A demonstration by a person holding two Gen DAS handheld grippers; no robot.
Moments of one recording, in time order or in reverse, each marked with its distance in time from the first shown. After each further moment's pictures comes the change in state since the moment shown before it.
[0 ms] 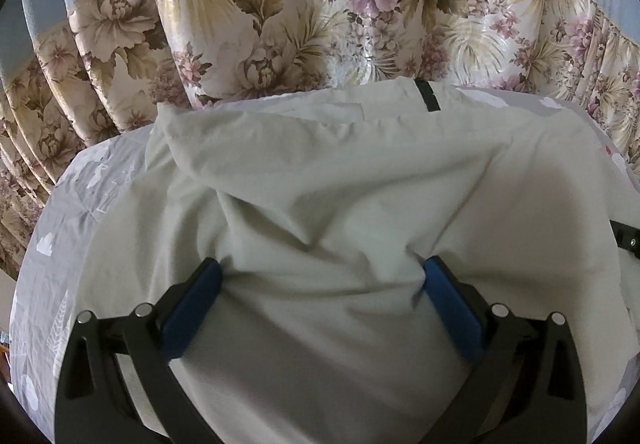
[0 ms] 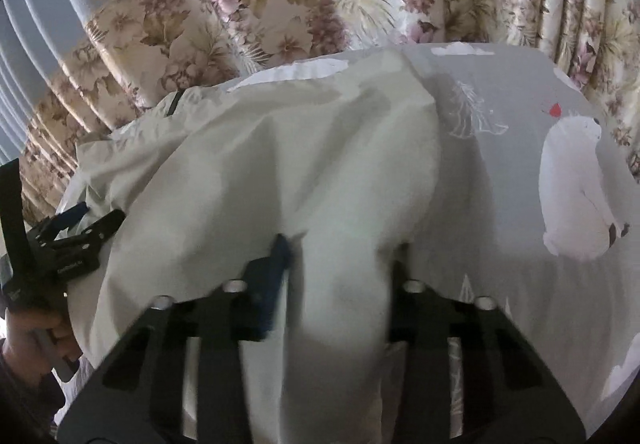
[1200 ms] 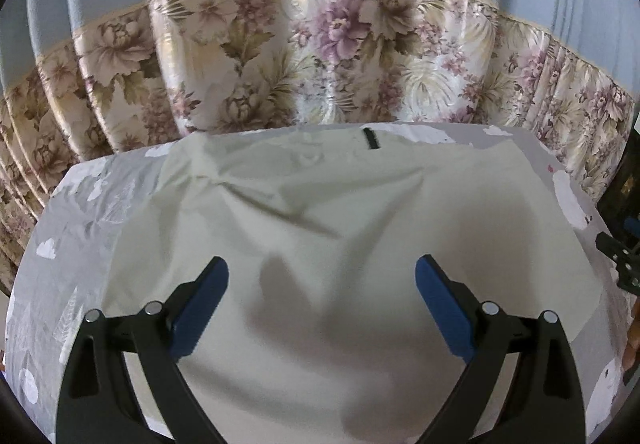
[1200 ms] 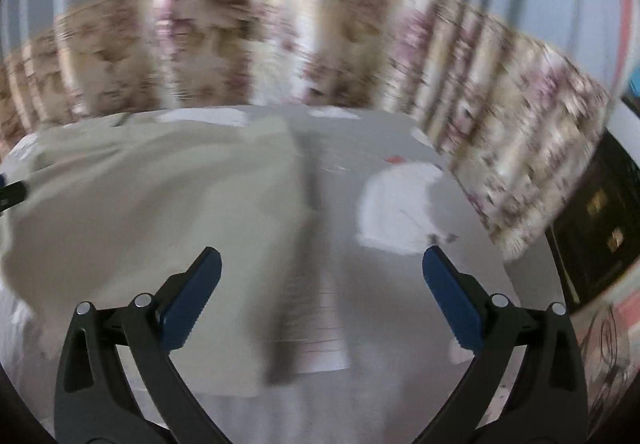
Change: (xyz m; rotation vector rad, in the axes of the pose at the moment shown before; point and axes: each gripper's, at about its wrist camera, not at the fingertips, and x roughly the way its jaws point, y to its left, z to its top) left arm -0.071 -0.006 -0.003 0.002 -0.092 -0.135; right arm -0.086 -0.022 -0.036 -0.067 -0.202 -0.414
